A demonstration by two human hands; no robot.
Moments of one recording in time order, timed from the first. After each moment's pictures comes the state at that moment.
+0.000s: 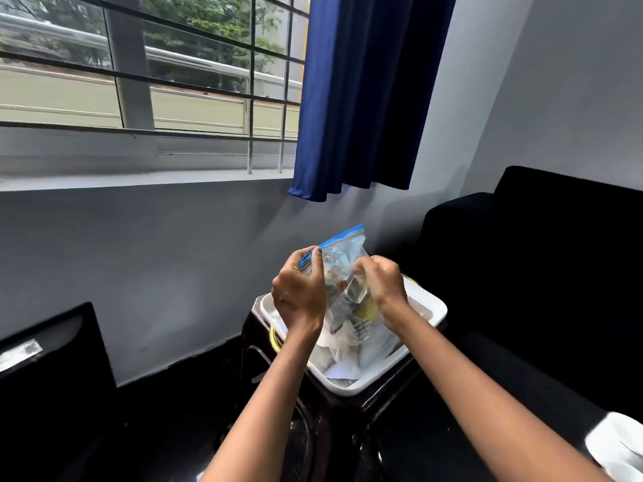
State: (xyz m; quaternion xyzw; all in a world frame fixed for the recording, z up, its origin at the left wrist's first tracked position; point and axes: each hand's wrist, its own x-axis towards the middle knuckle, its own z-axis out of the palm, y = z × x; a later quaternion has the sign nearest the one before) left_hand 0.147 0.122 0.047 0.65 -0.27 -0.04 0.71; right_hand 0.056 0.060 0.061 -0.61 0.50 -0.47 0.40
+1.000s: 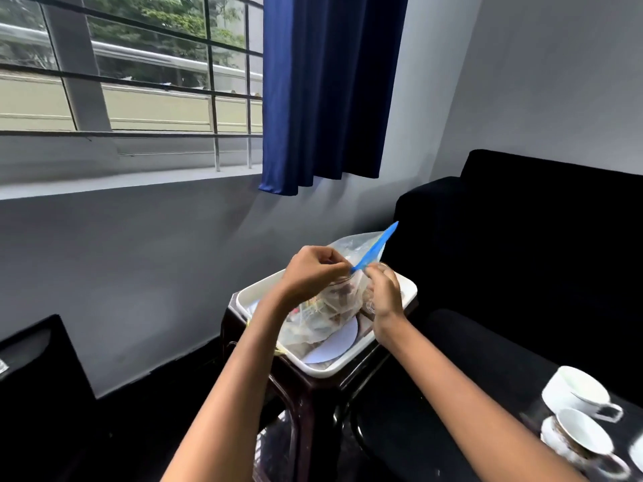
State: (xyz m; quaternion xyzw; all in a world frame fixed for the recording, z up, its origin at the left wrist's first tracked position) left_hand 0.132 0.131 0.084 0.56 -0.58 -0.34 0.48; right_hand 0.007 0.089 0.044 -0.44 0.45 -0.56 0.54
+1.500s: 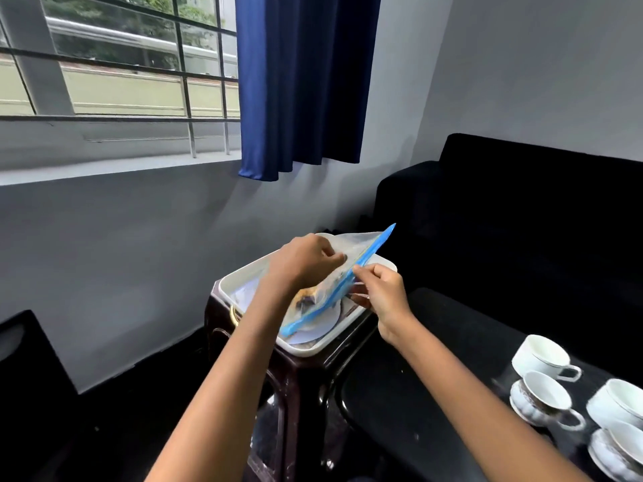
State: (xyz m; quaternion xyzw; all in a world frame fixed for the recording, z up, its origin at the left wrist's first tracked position) left_hand 0.112 0.133 0.092 0.68 -0.67 -0.16 0.27; right_hand -0.026 0.121 0.041 -0.51 0.48 -0.51 0.49
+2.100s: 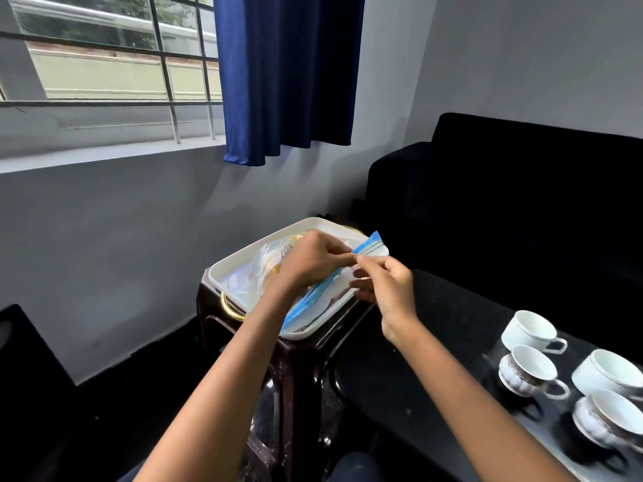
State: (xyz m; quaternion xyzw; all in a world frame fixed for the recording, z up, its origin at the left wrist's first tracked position) left_hand 0.087 0.123 0.061 0.58 -0.67 -0.24 0.39; right_hand -0.043 0.143 0.037 -0.46 0.49 -0.56 0.48
